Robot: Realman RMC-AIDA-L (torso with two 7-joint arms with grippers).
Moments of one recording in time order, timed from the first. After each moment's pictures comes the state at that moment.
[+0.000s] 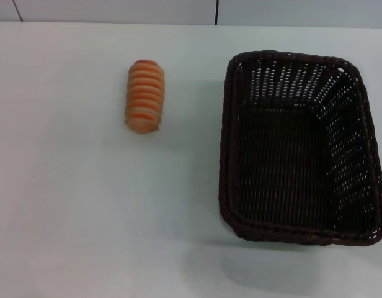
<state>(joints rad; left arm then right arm) 0.59 -2.07 1.20 1.93 1.60 0.37 -1.98 0.27 2.07 1.14 2.05 -0.49 -1.11 -2.86</state>
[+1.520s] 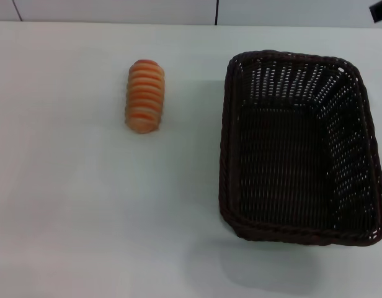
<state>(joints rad) 0.38 -2.07 1.12 1.72 1.60 0.38 -1.82 0.77 1.99 1.44 2.06 -0.01 -1.94 -2.89</state>
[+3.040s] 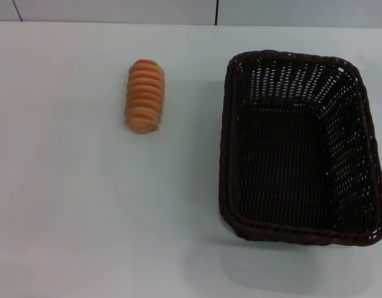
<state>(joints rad) 0.42 -2.07 1.11 1.74 1.59 0.39 -1.82 0.22 1.87 1.84 2.05 0.78 -1.03 -2.89</state>
